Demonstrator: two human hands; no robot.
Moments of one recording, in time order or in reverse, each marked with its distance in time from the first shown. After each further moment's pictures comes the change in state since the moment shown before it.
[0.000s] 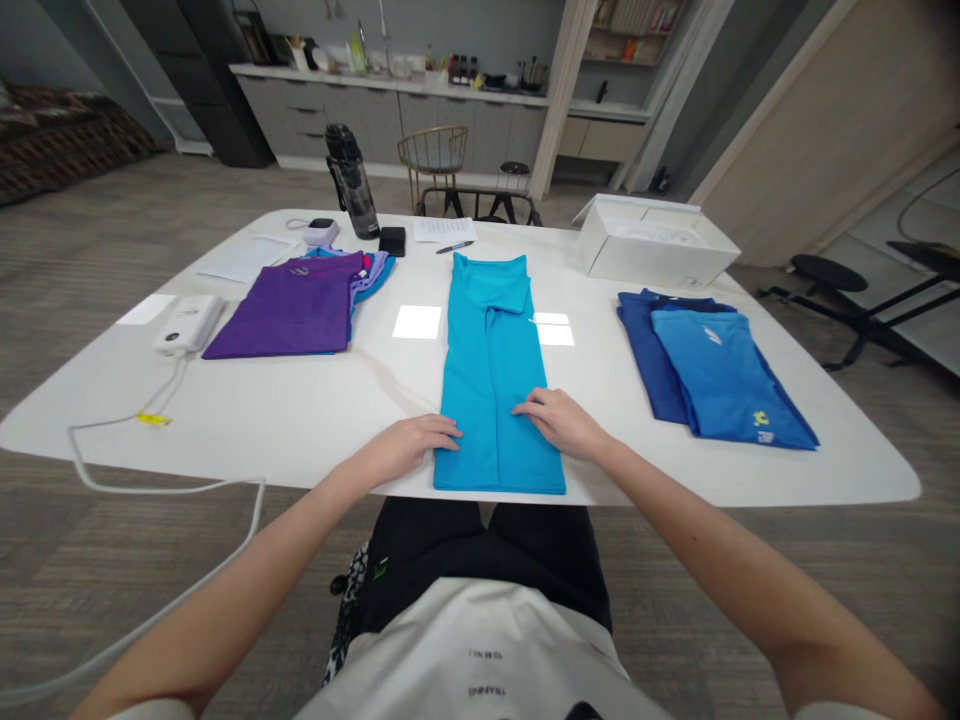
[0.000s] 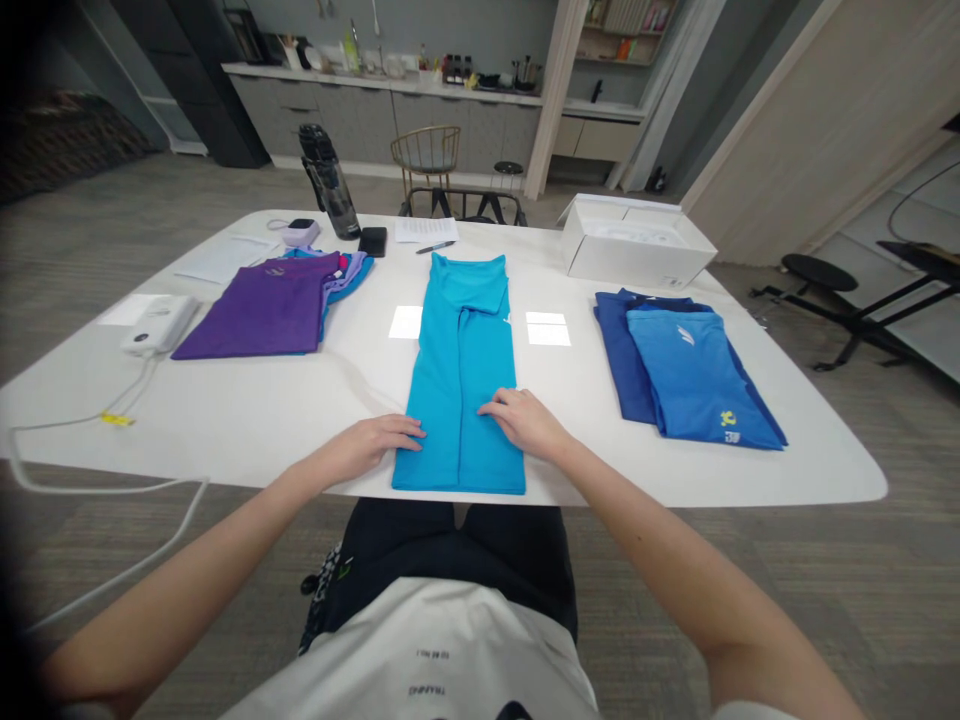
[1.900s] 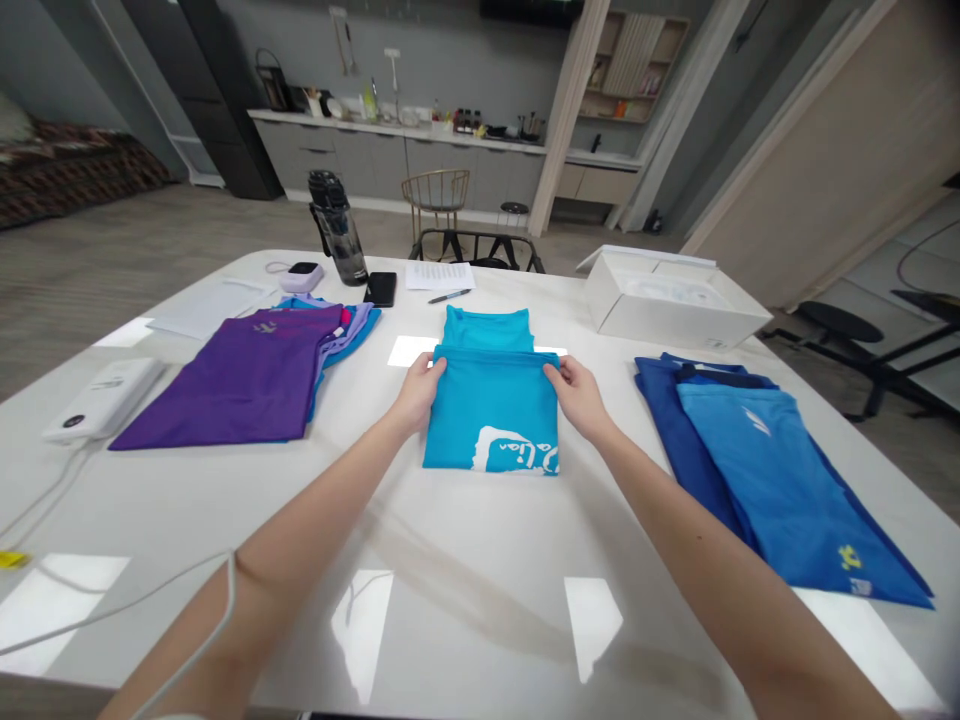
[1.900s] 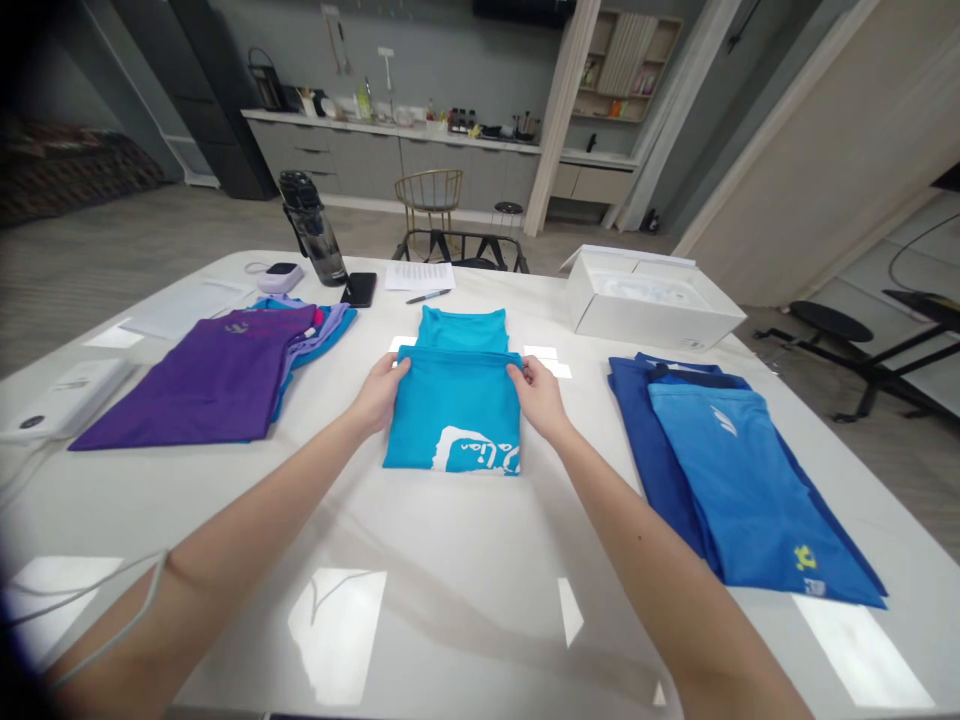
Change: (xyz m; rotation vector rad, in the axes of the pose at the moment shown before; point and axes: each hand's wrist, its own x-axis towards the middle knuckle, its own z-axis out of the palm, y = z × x) left_hand 0.199 -0.140 -0.060 -1.191 0.921 -0.693; right_hand 0.141 0.146 -0.032 0.670 0.563 0.573
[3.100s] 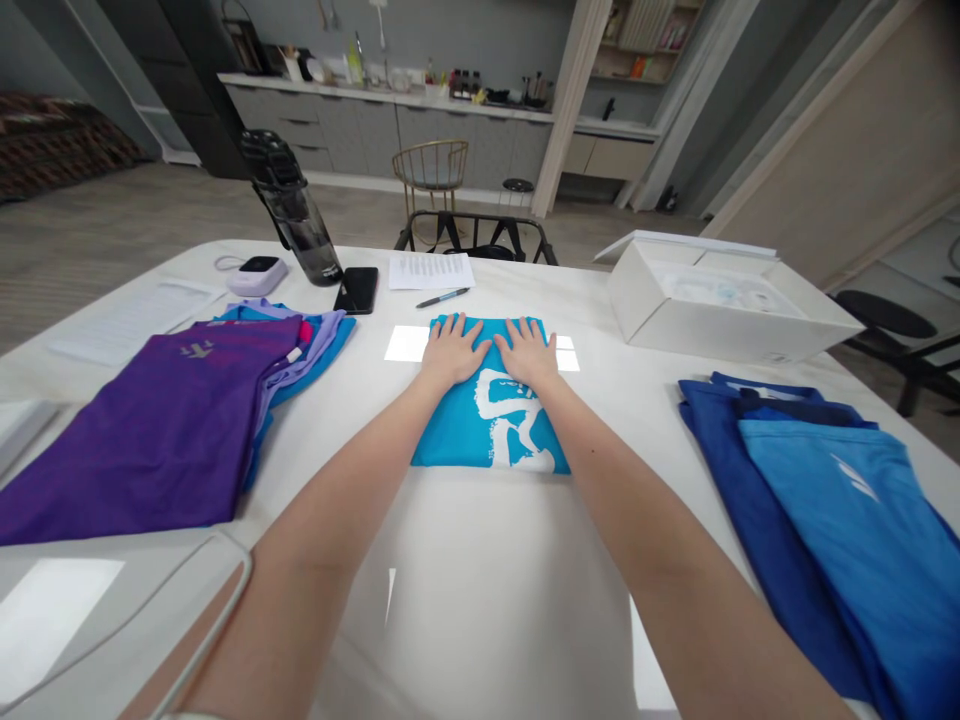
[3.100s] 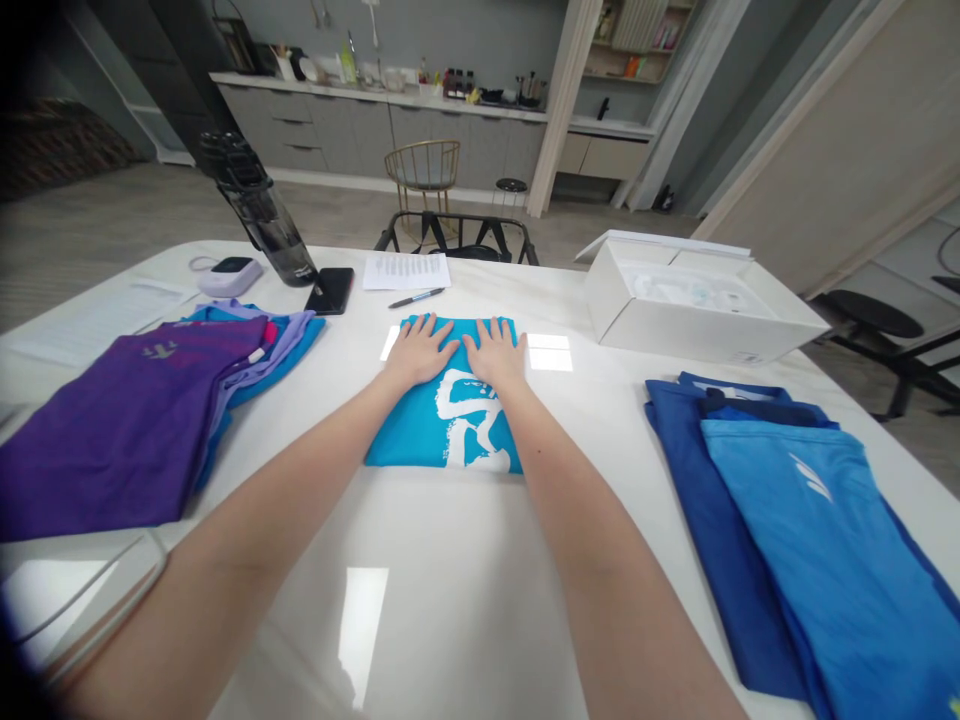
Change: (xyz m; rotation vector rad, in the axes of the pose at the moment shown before) left_hand 0.181 -0.029 0.045 1.610 -0.168 0.405; right_hand 0.173 0.059 0.102 -0.909 -0.216 0.084
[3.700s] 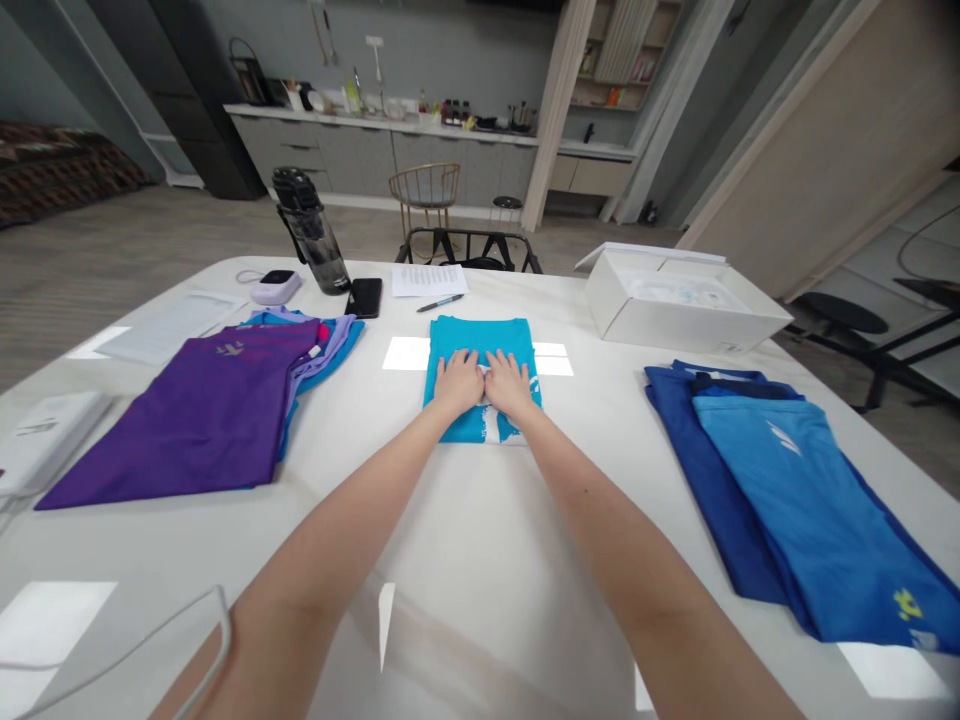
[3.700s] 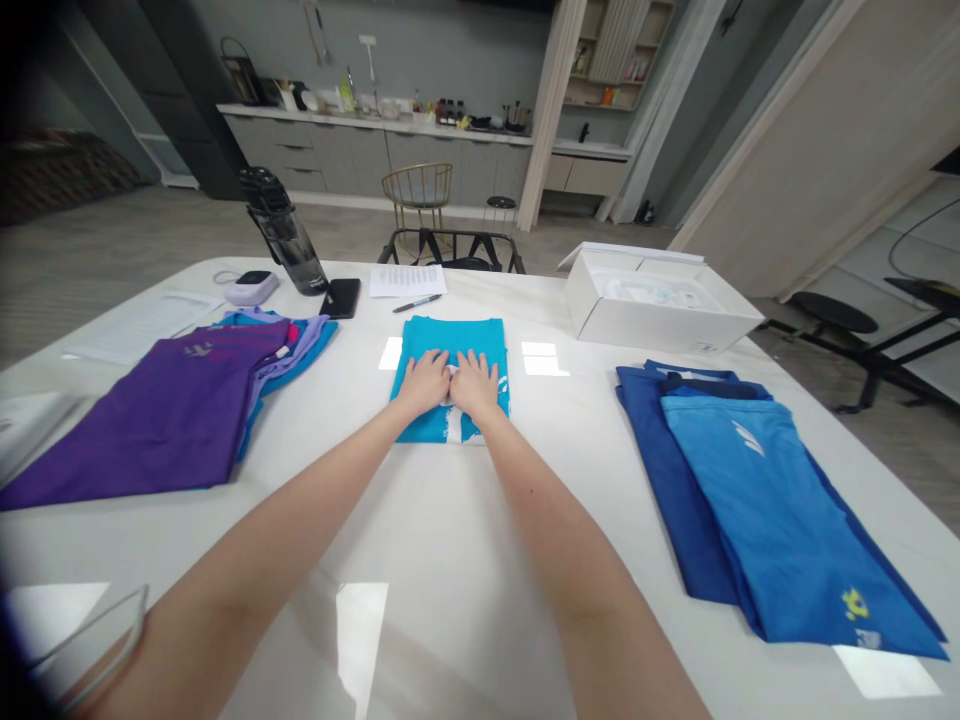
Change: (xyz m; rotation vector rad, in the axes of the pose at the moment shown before) left_hand -0.084 0.047 -0.004 -0.043 0.032 -0.053; right_hand -0.096 -0.038 -0.002 0.079 -0.059 -0.005
